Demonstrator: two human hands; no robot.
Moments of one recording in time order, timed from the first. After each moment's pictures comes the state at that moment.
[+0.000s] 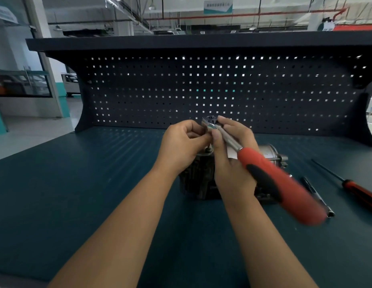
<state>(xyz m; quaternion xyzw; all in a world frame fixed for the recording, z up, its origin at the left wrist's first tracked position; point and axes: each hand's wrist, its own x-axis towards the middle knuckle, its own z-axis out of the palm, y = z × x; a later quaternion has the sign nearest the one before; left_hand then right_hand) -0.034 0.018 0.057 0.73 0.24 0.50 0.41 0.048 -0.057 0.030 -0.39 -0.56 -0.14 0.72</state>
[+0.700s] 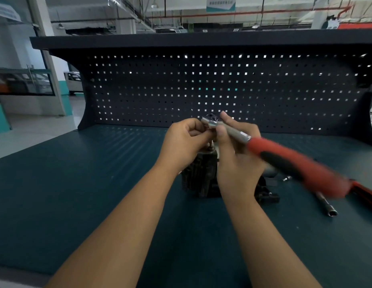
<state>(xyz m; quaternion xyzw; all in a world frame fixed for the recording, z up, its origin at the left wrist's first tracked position) -0.035 0.020 0.055 0.73 0.21 0.50 0.43 0.039 -0.052 0.028 -0.35 -0.48 -0.05 0.80</state>
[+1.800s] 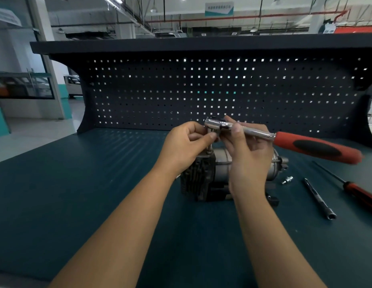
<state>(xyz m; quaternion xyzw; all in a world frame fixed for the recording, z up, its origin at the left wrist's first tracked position) -0.035 0.022 0.055 0.75 0.21 0.48 0.40 0.058 -0.051 0.037 -0.27 -0.39 0.14 0.87</state>
